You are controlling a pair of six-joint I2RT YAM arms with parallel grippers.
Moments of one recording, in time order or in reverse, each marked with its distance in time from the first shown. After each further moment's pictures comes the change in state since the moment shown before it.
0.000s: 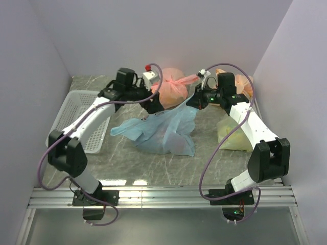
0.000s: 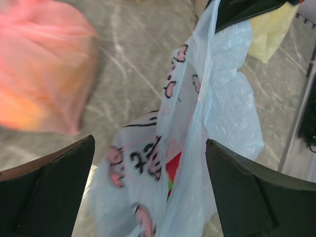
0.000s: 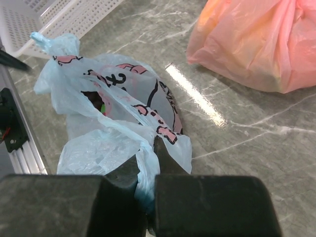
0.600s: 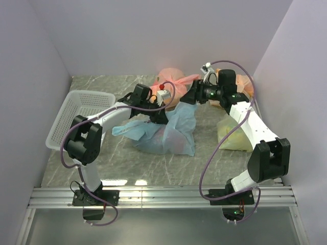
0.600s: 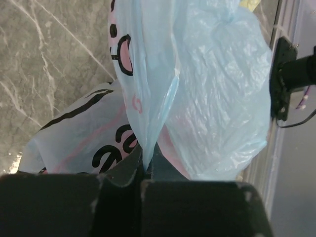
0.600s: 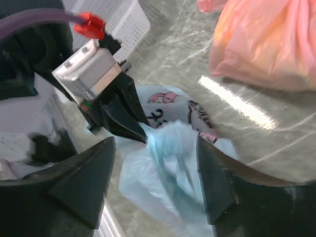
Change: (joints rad) left arm -0.088 0.240 -0.140 0.149 0.174 -0.090; right arm 0.002 0.004 0.020 0.093 -0.006 0.336
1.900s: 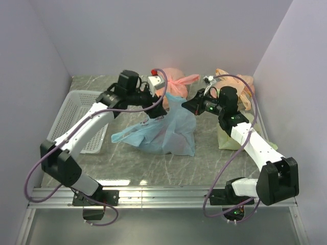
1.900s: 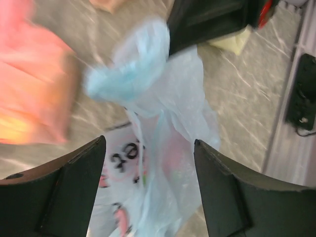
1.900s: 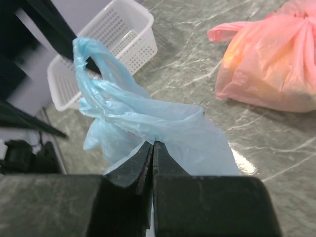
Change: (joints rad) left arm -0.037 -0.305 0.116 -0.206 -0.207 0.121; right arm 0.073 -0.231 -0.357 0.410 0.109 0.098
